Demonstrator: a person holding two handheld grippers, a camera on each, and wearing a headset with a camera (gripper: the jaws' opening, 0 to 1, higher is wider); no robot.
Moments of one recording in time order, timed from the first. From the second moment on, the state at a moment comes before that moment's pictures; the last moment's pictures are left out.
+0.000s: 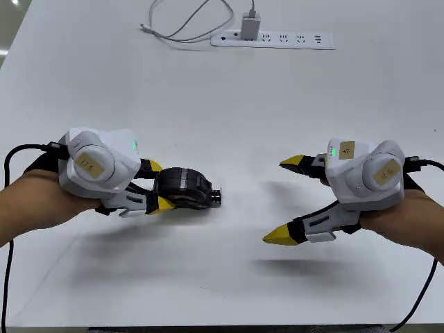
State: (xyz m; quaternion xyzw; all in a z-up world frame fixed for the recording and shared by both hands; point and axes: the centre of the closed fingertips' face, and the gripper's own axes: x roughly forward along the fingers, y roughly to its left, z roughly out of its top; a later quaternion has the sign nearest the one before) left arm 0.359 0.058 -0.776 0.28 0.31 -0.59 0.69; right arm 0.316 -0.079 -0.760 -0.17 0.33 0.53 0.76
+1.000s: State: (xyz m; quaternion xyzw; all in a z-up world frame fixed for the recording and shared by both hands) left arm 0.361 0.058 -0.777 0.28 0.32 -0.58 0.69; right arm 0.340 -0.021 -0.787 -0.18 0.29 0.58 0.74
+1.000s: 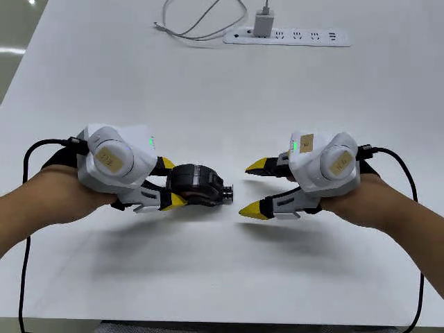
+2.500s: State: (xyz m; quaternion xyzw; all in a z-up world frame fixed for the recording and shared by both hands) left arm 0.359 0.058 -0.777 0.29 0.32 -0.59 0.69; right arm 0.345 0.002 -0.804 -0.20 0.25 0.61 0.73
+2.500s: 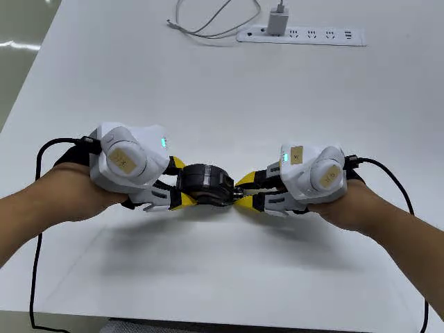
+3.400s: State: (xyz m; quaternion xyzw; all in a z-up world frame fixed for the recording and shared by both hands) left arm 0.360 0.059 -0.777 0.30 0.31 -0.59 0.68; right arm 0.346 -0.005 -0.803 -0.21 0.25 0.61 0.72
